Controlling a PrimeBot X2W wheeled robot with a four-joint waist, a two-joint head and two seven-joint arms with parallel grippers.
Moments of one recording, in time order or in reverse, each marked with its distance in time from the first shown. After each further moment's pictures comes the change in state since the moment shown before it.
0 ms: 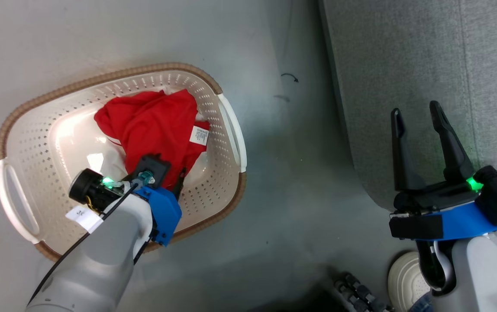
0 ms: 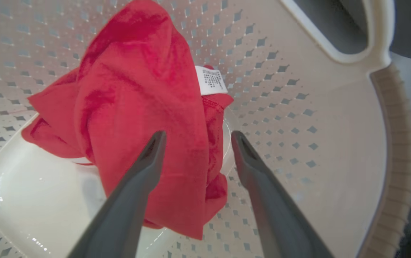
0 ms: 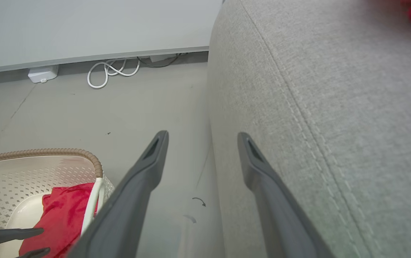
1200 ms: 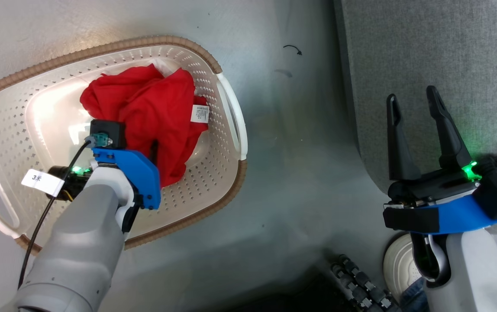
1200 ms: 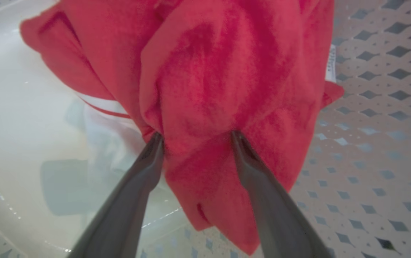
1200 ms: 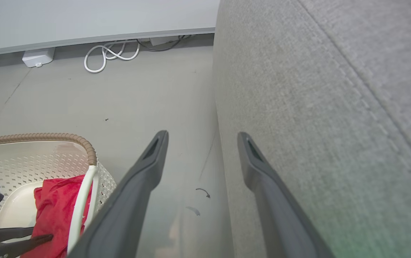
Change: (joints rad) left arm -0.101 -0.024 0.164 0.120 -0.221 0.007 0.122; right arm -0.043 0.000 0.037 0.007 0.014 -0.002 -0.027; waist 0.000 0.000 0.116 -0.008
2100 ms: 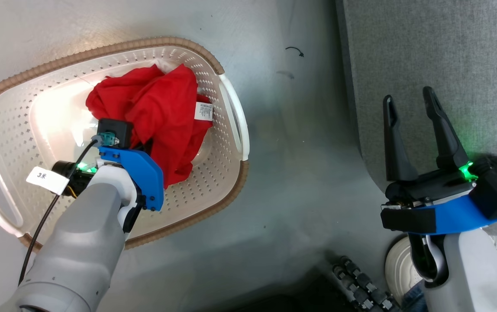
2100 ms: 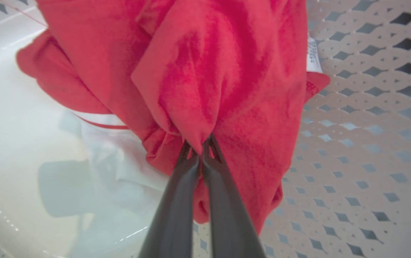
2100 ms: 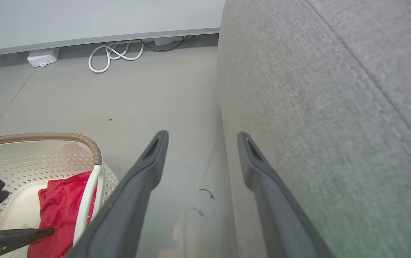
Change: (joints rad) left arm -0.002 0.006 -0.068 -0.029 -0.036 -0.023 0.008; right arm 0.000 0.000 0.007 -0.004 -0.007 0.000 0.000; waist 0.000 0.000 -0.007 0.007
